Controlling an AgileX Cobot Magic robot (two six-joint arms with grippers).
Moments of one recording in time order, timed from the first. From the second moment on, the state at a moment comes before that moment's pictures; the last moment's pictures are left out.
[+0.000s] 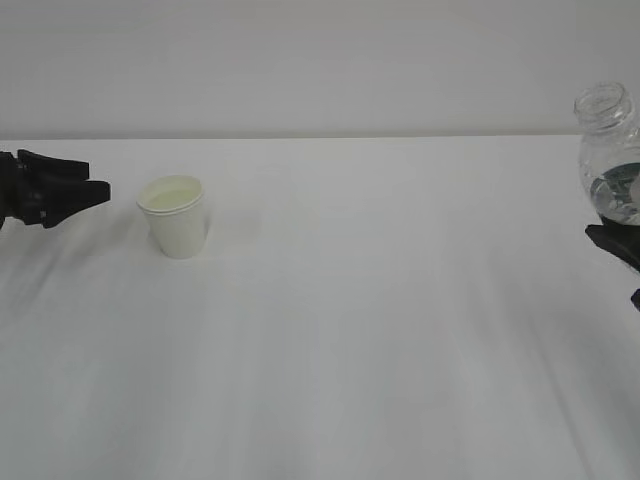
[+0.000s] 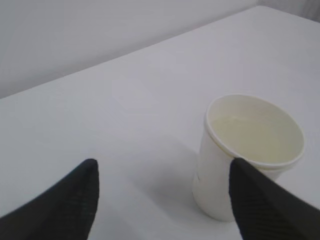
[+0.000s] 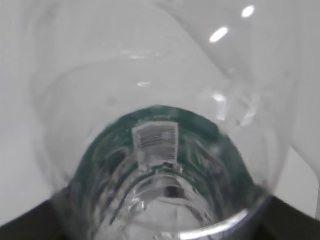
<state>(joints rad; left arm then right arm) 0.32 2.25 -1.28 1.47 -1.16 -0.85 0.02 1.13 -0.51 -1.40 -0.15 0.59</state>
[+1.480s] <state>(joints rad) 0.23 2.15 -1.28 1.35 -1.16 -1.07 0.02 1.15 -0.51 -1.28 -0.18 0.64</state>
